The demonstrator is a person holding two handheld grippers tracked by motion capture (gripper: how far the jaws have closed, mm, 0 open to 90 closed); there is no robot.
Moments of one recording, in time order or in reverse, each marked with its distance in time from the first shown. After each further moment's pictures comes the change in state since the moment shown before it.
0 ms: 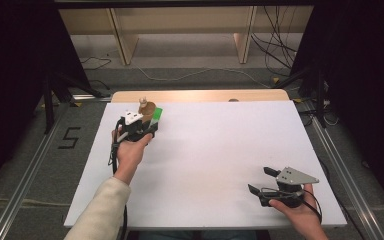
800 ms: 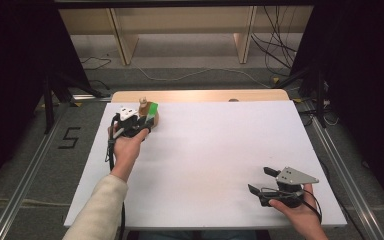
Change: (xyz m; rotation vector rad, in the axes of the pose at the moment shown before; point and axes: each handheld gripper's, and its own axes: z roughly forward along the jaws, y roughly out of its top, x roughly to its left) left arm 0.012 0.010 0.001 -0.040 0.023 -0.038; right arm 0.000 0.000 0.000 0.006 -0.004 0.007
